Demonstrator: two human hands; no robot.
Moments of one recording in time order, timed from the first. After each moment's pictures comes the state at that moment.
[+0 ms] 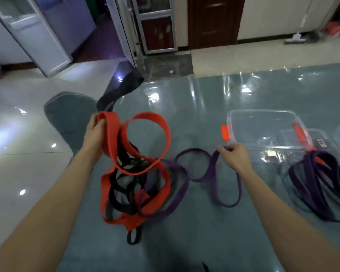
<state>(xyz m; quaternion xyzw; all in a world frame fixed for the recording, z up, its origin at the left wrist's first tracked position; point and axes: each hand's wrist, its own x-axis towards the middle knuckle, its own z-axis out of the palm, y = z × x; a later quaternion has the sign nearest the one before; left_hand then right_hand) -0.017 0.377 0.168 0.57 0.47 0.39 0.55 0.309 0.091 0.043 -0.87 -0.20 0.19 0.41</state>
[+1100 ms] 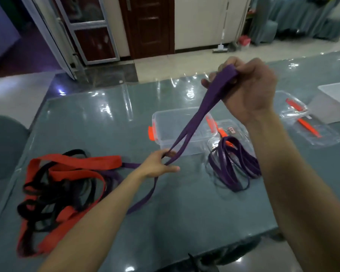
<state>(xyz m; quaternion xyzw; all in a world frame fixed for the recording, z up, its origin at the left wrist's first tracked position) 0.232 0.116 0.068 0.87 0.19 -0.05 0.45 0.393 -0.089 0.301 -0.34 -0.31 0.31 0.83</state>
